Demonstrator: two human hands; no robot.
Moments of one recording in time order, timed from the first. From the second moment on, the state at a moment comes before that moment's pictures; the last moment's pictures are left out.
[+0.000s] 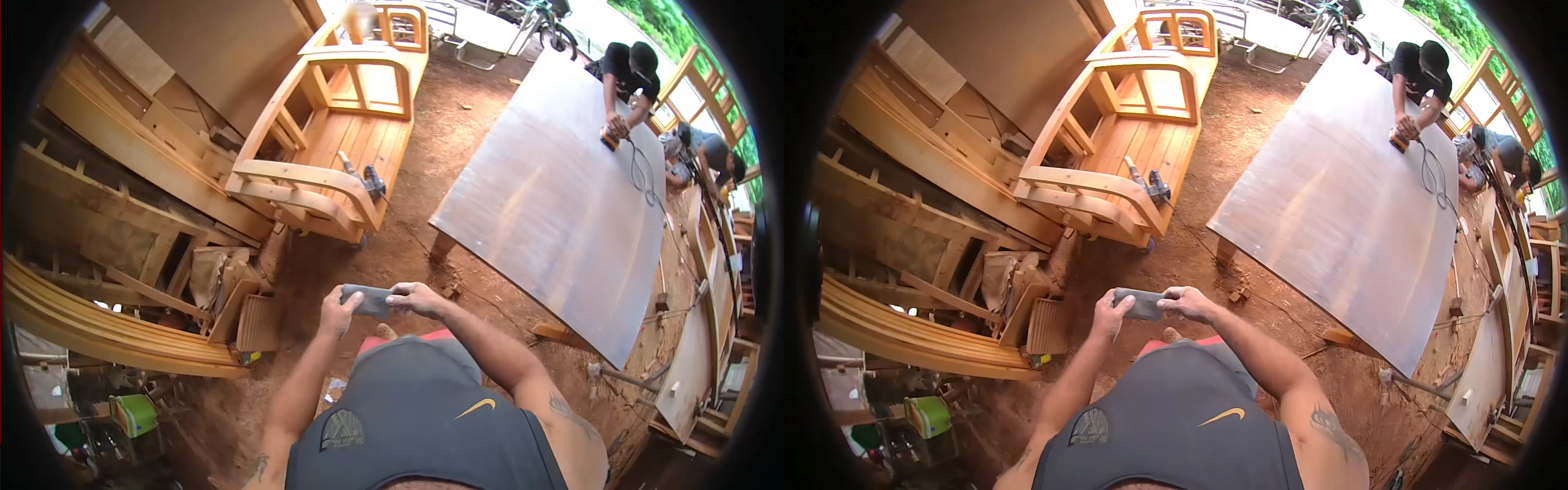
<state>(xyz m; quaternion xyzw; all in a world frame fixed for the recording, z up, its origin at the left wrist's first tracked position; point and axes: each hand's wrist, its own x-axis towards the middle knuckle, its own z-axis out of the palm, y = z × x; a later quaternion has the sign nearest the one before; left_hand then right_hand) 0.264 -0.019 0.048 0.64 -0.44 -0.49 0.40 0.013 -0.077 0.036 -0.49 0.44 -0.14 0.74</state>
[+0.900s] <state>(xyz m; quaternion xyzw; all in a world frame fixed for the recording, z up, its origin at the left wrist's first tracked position) 0.483 -0.049 0.035 0.94 -0.19 -0.29 0.03 0.139 -0.595 -0.266 -0.44 0.74 -0.06 0.50</state>
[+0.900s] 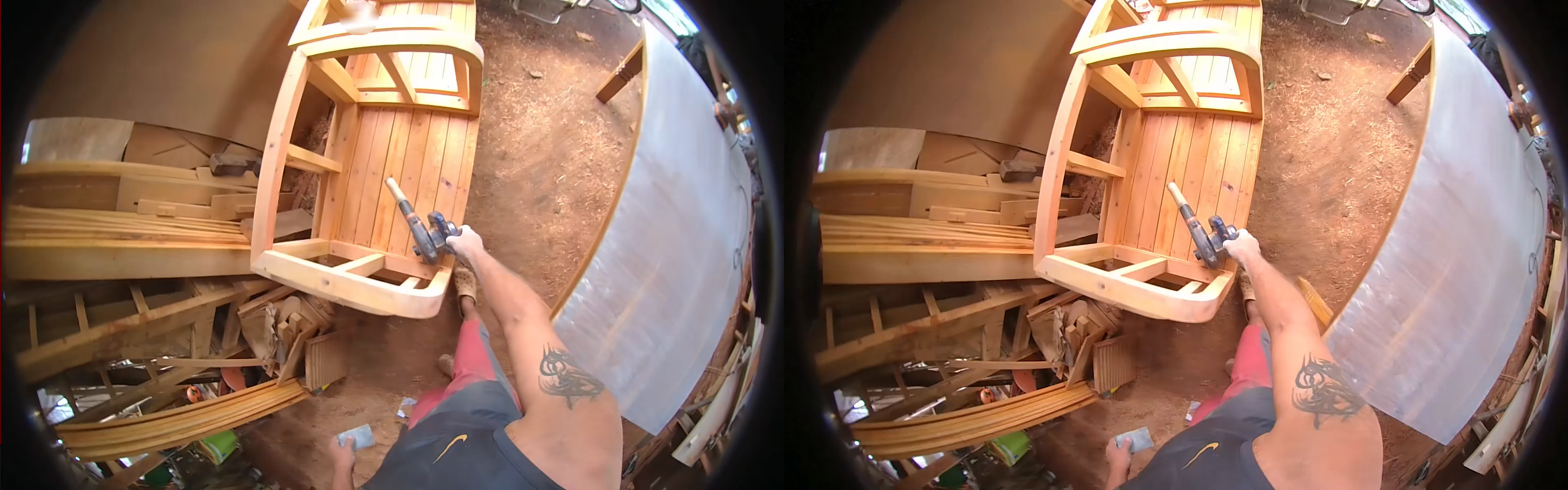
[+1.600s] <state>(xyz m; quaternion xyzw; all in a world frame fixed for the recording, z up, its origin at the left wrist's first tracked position) 0.679 -0.199 -0.045 0.78 -0.51 -0.35 -0.12 0.119 -0.512 -0.189 -0.29 0.83 -0.25 0.42</state>
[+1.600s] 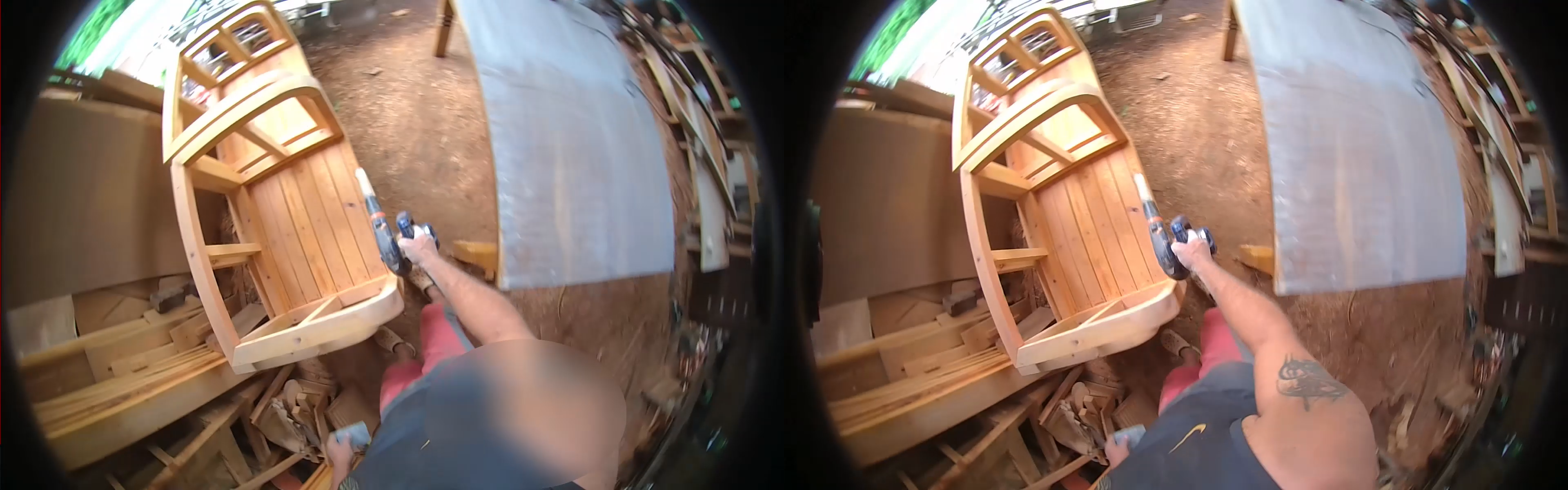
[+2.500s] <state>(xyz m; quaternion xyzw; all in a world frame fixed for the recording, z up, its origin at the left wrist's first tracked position) 0.639 -0.219 -0.135 0.70 -0.59 -0.33 -0.22 -0.047 -0.111 0.309 -0.58 0.73 0.26 0.25</state>
